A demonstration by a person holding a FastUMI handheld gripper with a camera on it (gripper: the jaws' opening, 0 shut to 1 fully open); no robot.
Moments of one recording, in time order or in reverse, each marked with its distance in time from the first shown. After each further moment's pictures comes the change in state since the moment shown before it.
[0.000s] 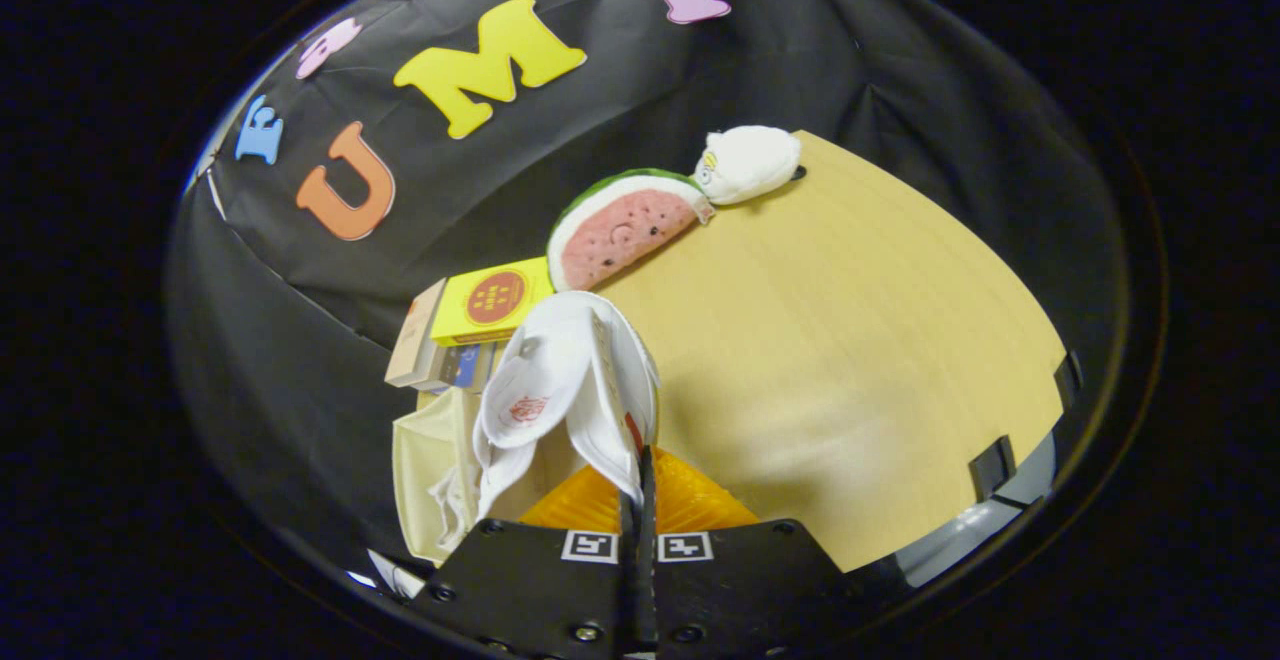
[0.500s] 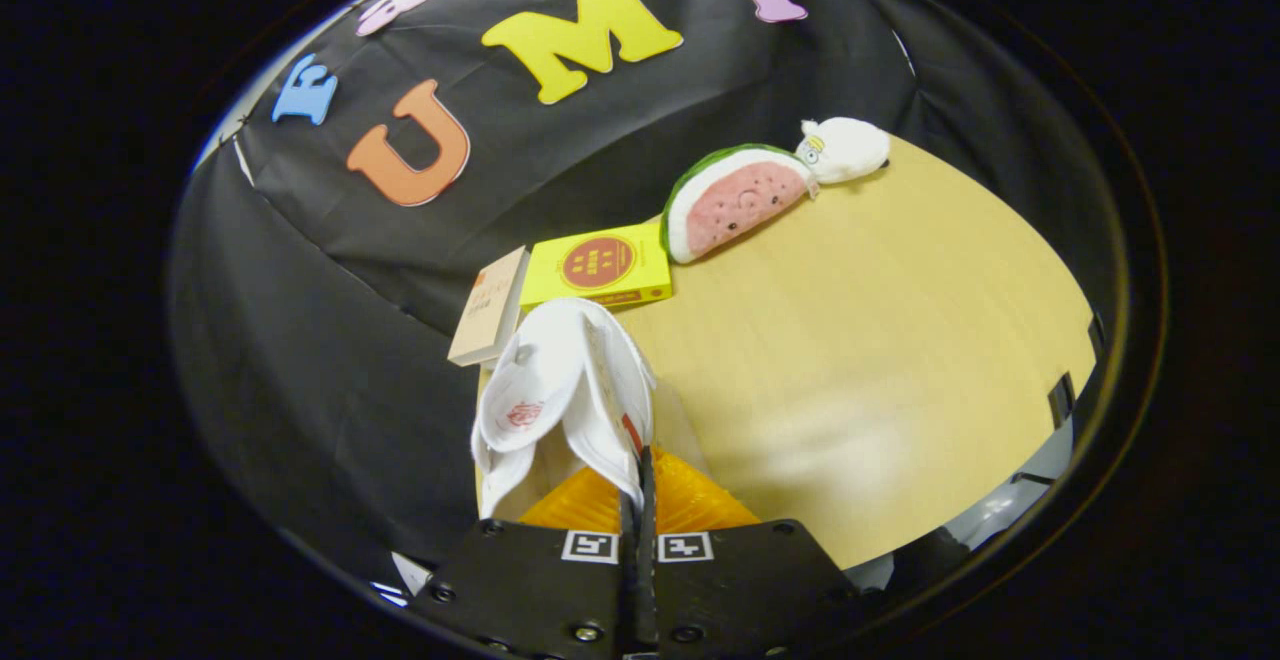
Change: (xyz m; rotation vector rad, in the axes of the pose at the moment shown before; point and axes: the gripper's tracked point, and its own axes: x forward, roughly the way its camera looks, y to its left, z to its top) arm 0.026 0.156 -0.078 -0.016 0.024 0.038
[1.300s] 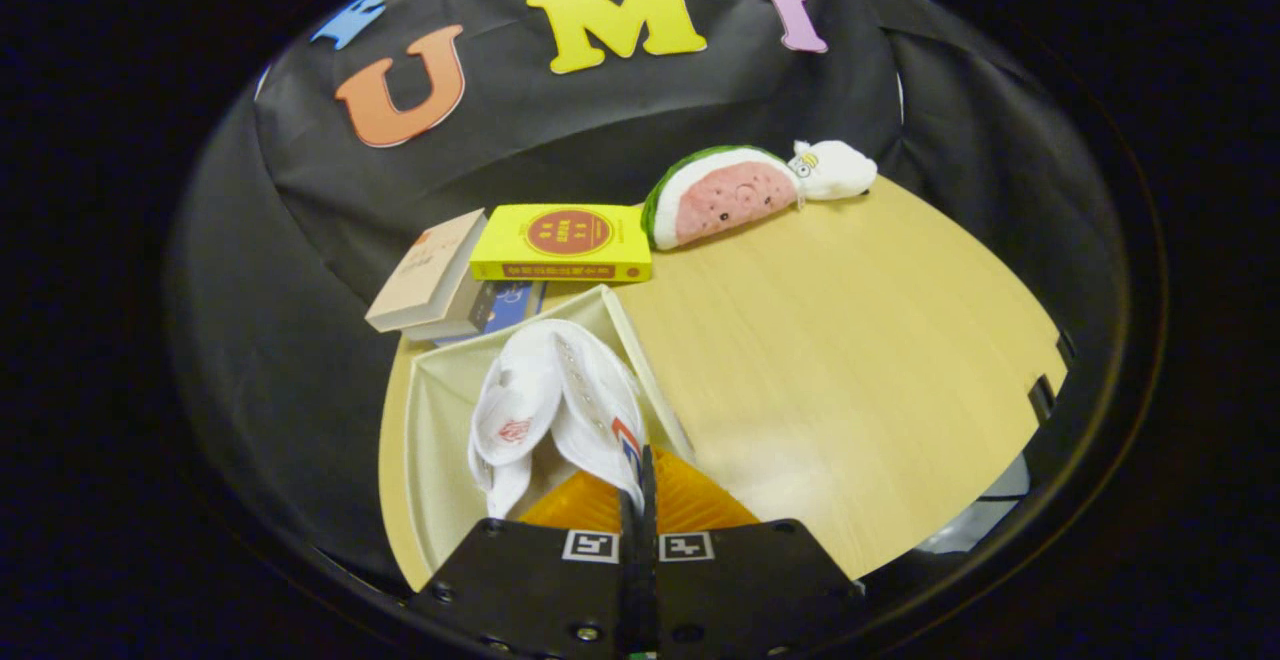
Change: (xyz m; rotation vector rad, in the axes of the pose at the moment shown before) arm 0.084 -0.008 -0.049 -0.140 -0.122 -0.301
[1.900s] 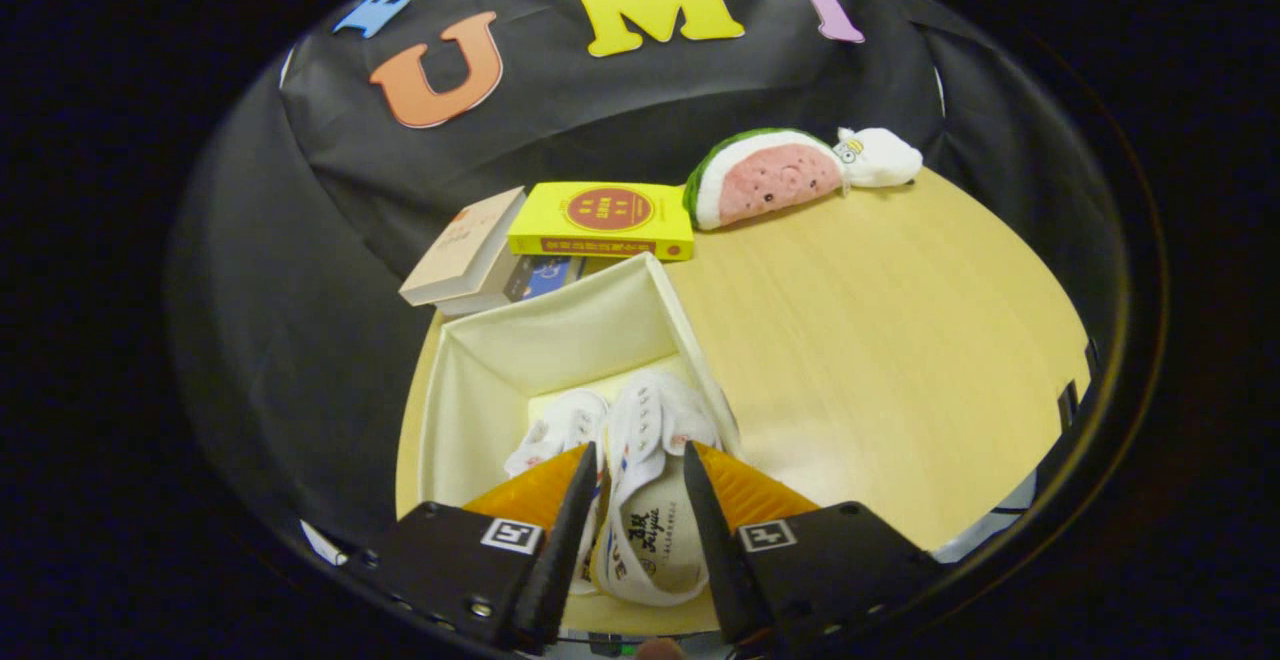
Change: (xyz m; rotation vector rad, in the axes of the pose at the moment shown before) arm -0.010 0.027 -0.006 -0.043 0.036 0.204
